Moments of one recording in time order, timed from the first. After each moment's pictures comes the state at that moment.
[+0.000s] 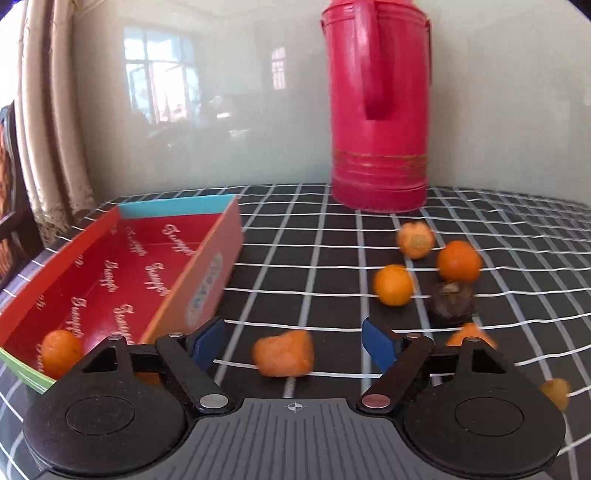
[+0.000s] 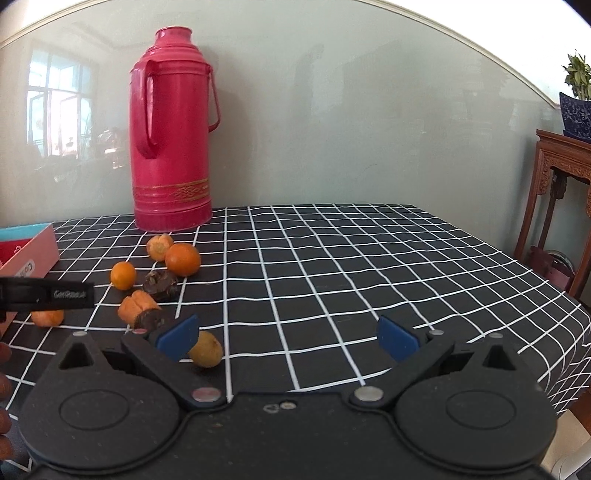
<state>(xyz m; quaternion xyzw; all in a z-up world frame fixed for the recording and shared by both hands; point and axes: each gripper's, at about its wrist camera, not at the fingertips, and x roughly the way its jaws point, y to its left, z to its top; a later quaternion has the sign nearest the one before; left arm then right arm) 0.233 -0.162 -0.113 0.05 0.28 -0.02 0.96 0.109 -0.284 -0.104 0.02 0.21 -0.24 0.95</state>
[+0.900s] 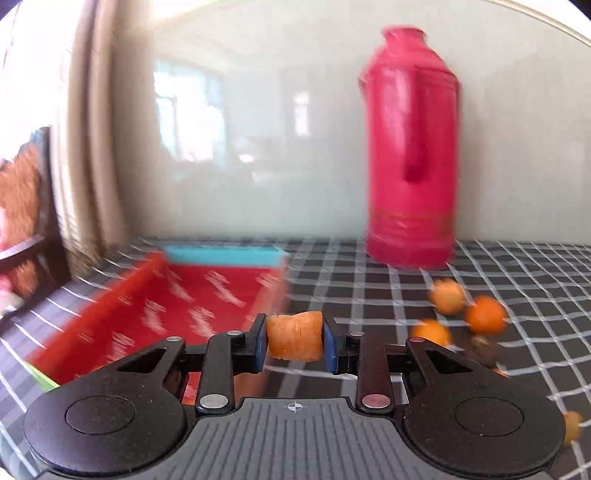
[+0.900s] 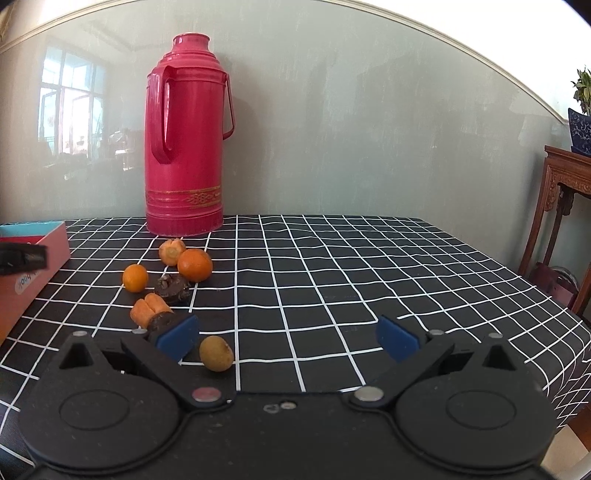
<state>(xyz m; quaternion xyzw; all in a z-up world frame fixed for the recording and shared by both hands) 0.222 -0.125 -0.091 0.05 0.19 0.03 0.98 0.102 -0.280 -0.097 0.01 0.20 -0.23 0.95</state>
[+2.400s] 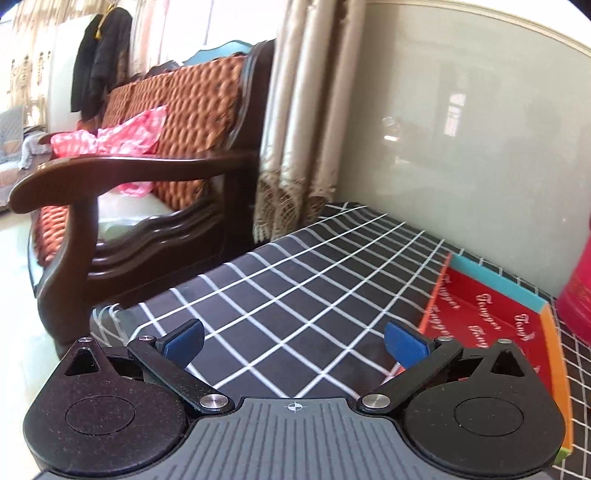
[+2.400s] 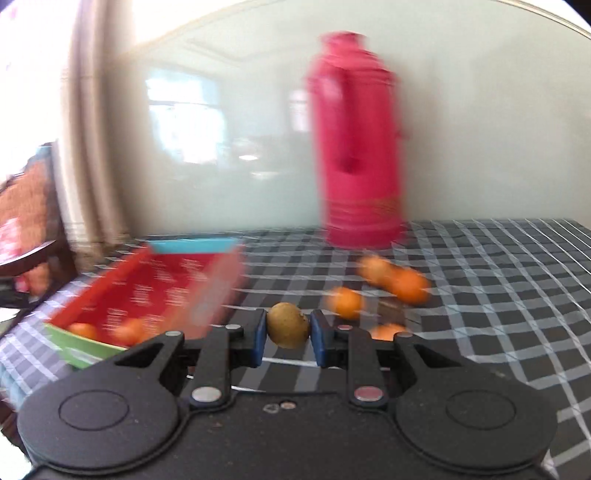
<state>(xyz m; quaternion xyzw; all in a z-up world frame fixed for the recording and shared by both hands) 0.196 0.124 -0.081 -0.11 0.24 0.22 0.94 0.160 -0.180 -0.080 0.05 0.19 0.05 0.98</state>
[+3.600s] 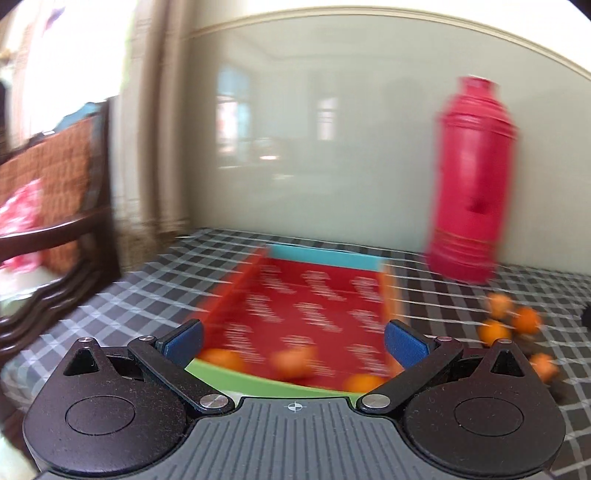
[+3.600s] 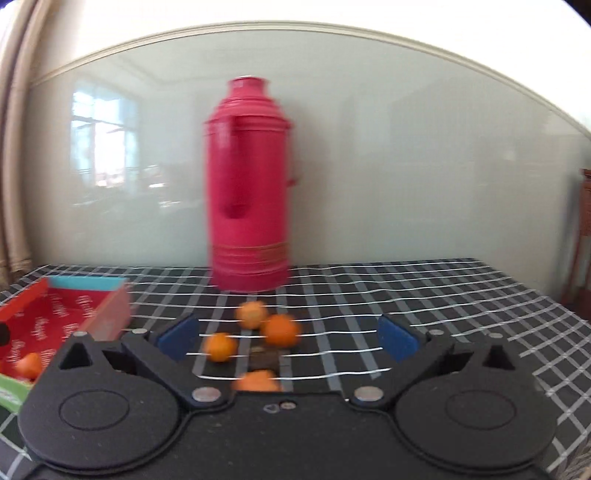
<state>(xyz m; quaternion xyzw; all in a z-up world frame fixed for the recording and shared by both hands) 0.180 -0.024 -0.072 0.00 0.20 0.02 0.98 0.128 -0.256 -0.065 0.03 0.14 -0.20 0.97</state>
